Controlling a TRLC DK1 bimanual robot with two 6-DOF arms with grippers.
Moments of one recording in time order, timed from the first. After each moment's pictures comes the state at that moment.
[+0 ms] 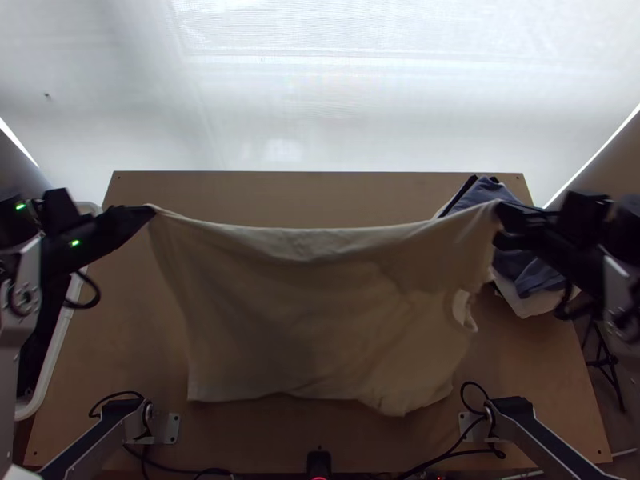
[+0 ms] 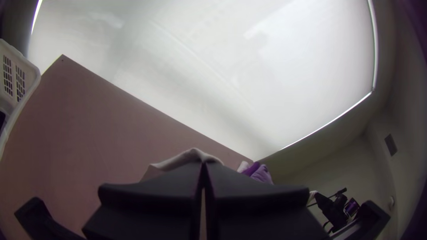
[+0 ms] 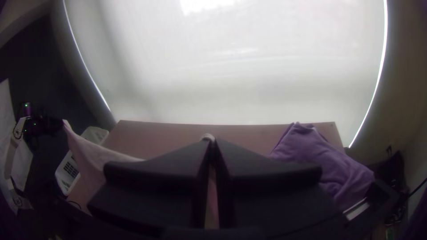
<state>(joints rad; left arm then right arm) 0.12 1.04 1.35 -0.78 0.57 -0.58 0.11 0.98 1.39 -0.78 -0.26 0.17</state>
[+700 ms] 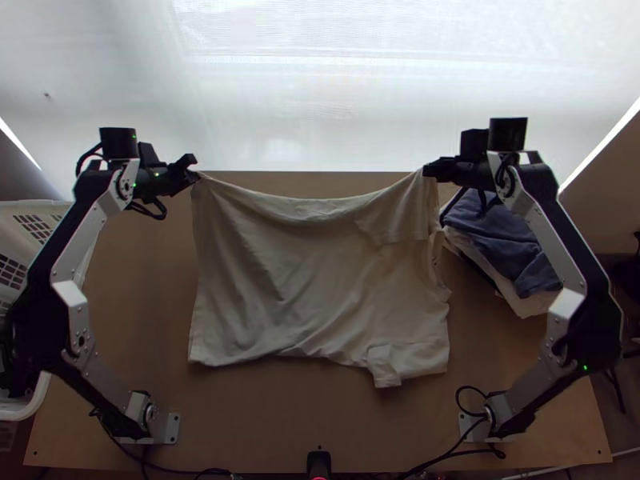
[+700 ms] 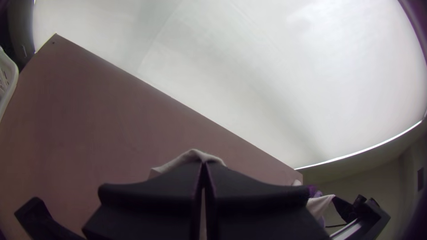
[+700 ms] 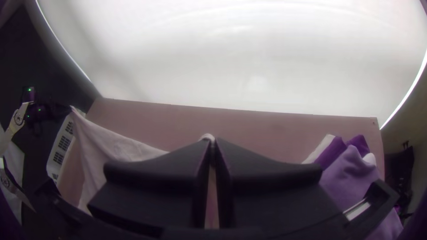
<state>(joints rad) 0.05 1.80 1.63 -0.54 0.39 -0.56 0.12 1.77 1.68 -0.57 -0.31 0.11</state>
